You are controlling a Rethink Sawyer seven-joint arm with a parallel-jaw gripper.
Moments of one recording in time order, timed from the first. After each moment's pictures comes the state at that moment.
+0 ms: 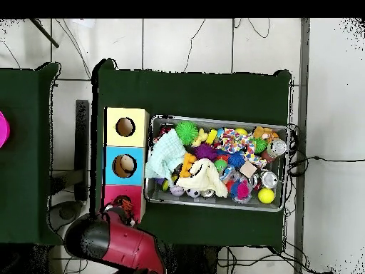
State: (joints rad) arm 0.36 -0.76 -0.26 2.14 0.52 0.32 1.97
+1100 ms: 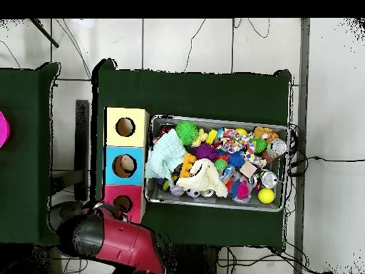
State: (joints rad) arm 0.35 -0.83 -0.27 2.07 0.49 0.47 1.97
